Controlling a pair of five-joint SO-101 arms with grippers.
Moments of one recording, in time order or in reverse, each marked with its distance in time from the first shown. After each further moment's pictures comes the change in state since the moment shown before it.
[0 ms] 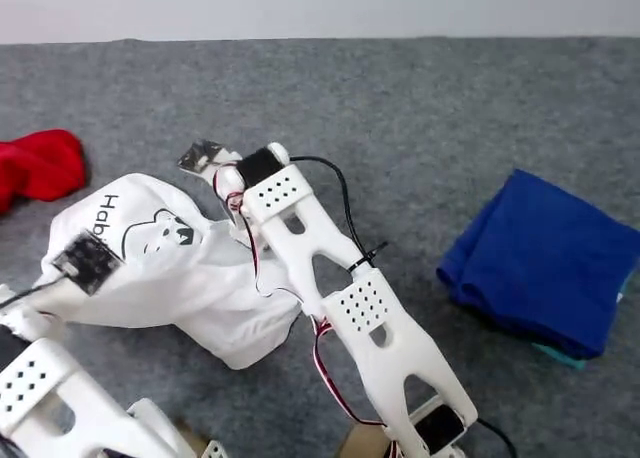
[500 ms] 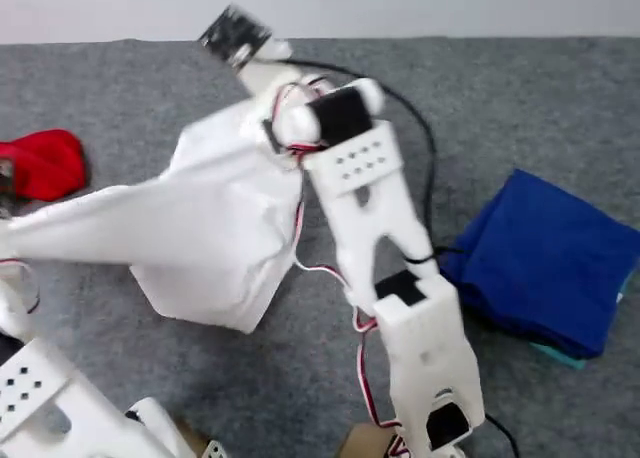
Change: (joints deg) left arm 4.5 0.0 -24.4 -0.2 43.4; right arm 9.6 -32.4 0.0 0.0 1.4
